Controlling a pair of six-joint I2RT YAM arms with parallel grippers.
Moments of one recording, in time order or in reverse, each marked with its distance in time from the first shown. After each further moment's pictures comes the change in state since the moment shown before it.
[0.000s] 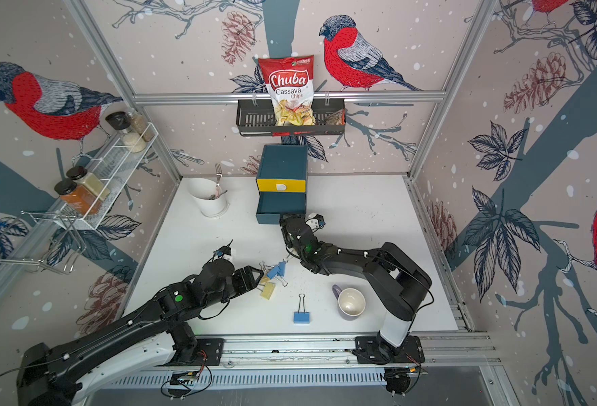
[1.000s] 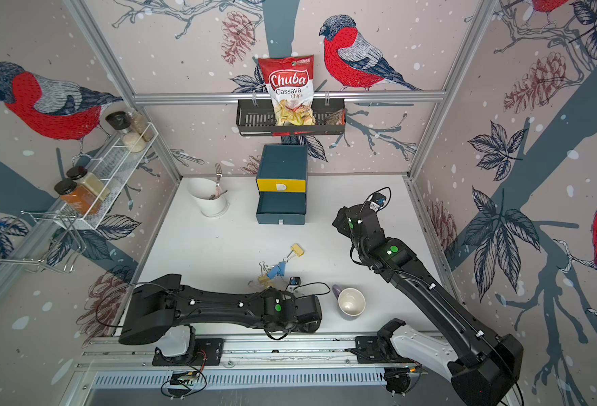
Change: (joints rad) left arm -0.520 0.911 0.544 -0.200 -0.055 -0.175; right arm -0.279 -0.637 0.066 -0.958 0.061 -0.798
